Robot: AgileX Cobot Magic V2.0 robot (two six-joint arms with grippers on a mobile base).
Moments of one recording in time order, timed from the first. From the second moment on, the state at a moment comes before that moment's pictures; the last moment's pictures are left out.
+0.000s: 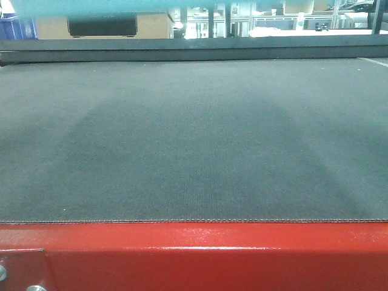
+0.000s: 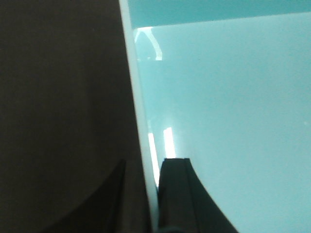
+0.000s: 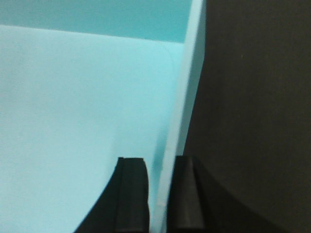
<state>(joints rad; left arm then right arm) -0.30 1.39 -1.49 0.05 0.95 -0.16 0.20 1.42 -1.53 0.16 0.97 0.10</state>
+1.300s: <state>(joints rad) -0.20 1.36 -1.12 0.12 0.74 -0.13 0.15 1.38 -1.14 0.11 0.60 0.07</state>
